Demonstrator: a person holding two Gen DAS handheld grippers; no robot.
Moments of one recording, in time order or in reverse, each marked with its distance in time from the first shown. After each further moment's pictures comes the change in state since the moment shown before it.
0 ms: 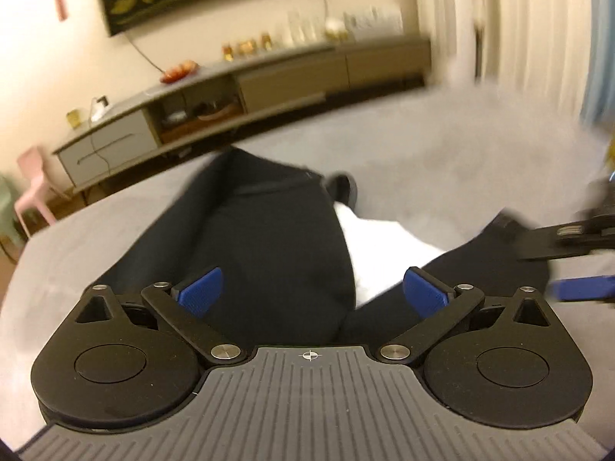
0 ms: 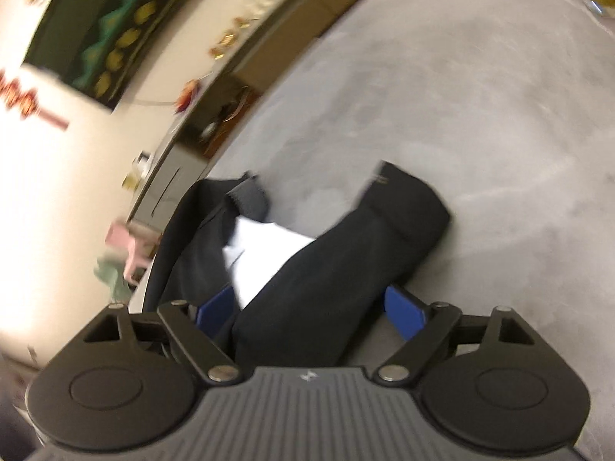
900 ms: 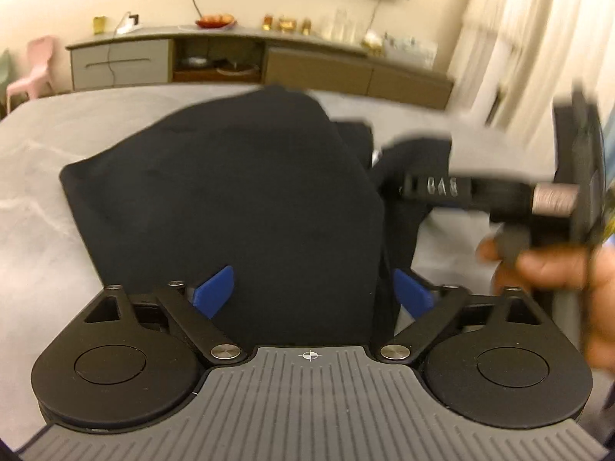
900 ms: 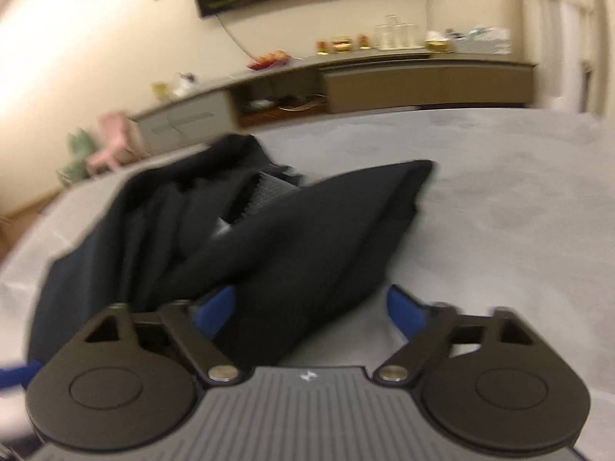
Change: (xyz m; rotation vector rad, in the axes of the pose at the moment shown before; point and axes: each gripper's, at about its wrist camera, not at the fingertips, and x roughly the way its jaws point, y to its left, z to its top) left arm -0.001 0.079 -0.104 -0.353 -0.030 -0.127; right arm 0.127 0.094 -0.007 -0.724 -0.104 -0.085
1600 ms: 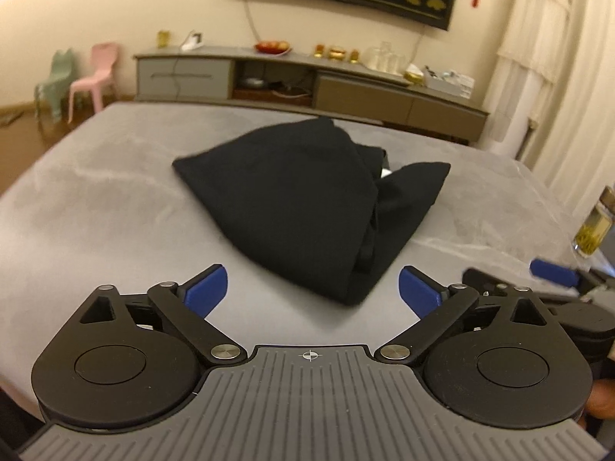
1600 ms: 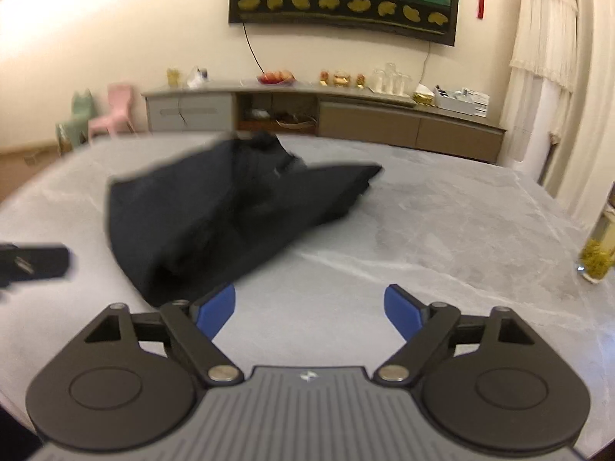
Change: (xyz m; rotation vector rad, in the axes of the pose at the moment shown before) left arm -0.158 -0.012 -0.037 -0.076 -0.096 0.082; right arm -0.201 0.065 -0.088 -0.195 -0.093 -0.155
